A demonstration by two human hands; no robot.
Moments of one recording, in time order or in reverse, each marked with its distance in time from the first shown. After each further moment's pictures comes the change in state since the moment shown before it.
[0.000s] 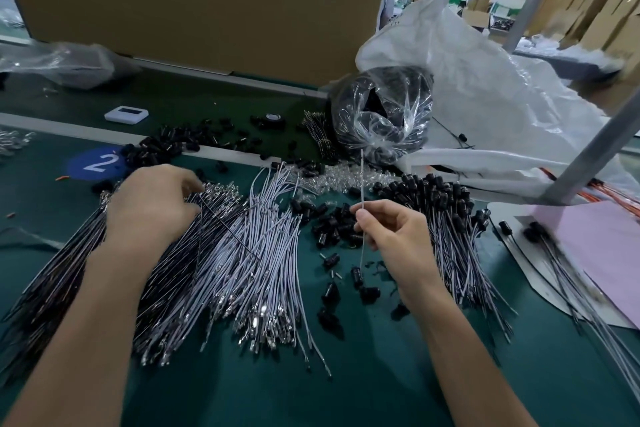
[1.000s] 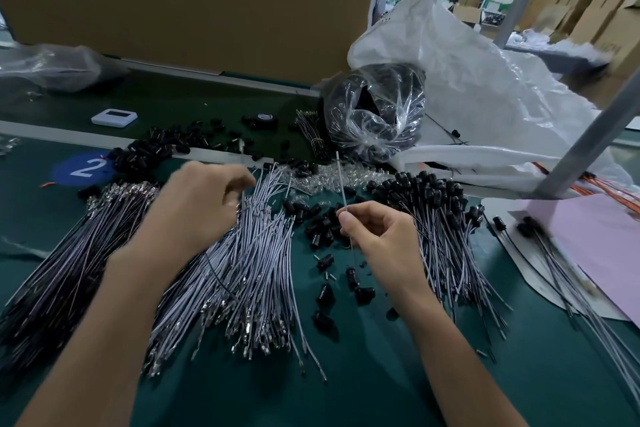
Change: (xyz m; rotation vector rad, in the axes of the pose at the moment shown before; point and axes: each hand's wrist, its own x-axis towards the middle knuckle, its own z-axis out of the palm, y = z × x) left_hand -0.011 0.032 0.009 -0.229 0.043 0.526; right_hand 0.001 0.010 0.007 -0.074 0.004 -0.109
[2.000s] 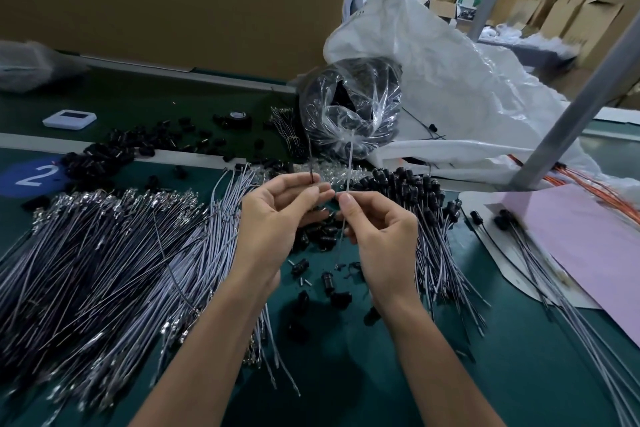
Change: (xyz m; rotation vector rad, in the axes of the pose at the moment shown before) left_hand 0.003 0.088 0.081 -1.420 0.028 -0.363; right_hand 0.002 -0.002 -0.009 0.127 0.234 -0.118
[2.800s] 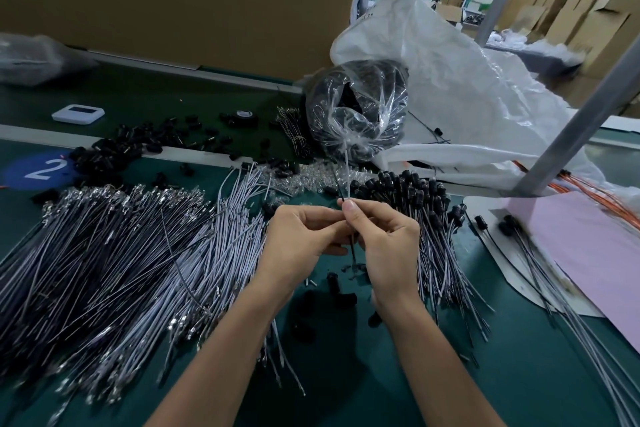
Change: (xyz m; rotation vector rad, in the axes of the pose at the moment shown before) left_hand -0.003 -0.019 0.004 0.208 -0.134 -0.091; right_hand 0.000 0.007 0.005 0.149 0.032 0.170
